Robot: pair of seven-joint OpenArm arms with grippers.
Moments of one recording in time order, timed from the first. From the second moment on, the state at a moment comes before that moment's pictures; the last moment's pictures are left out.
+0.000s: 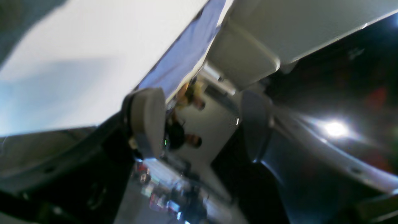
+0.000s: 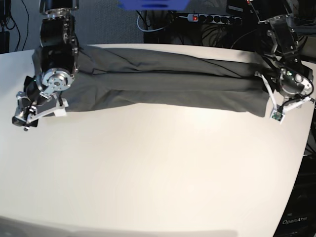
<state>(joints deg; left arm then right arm) 7.9 -10.5 -24.4 105.9 9.1 -39.5 66.0 -11.7 8.7 2.0 106.4 -88.3 41.4 -48.8</state>
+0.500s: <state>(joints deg) 7.9 -10.5 -24.4 105.8 9.1 -39.5 65.8 -8.1 -1.8 1.7 106.5 -87.5 41.3 -52.9</state>
